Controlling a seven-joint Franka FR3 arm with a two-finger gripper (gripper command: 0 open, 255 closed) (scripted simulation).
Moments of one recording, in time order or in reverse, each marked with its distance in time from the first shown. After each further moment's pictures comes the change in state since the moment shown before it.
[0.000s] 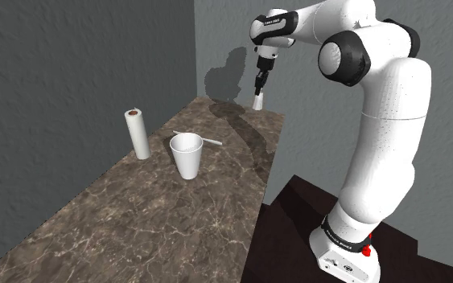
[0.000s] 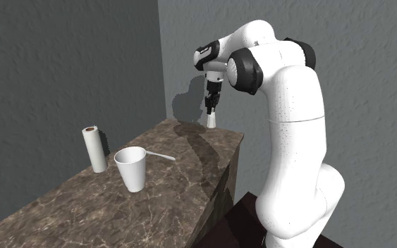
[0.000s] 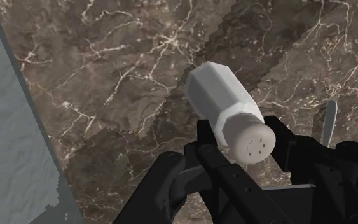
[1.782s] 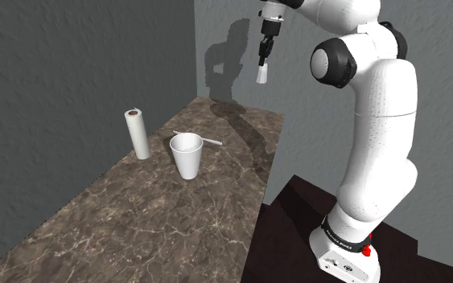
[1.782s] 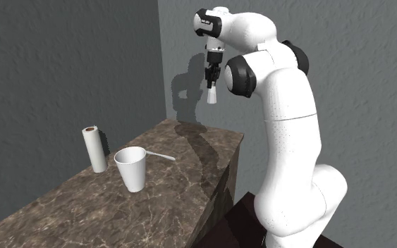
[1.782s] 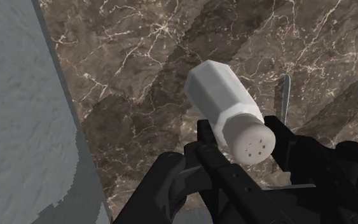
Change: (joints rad) arm -0.064 0.091 -0.004 0.496 0.030 -0.405 0.040
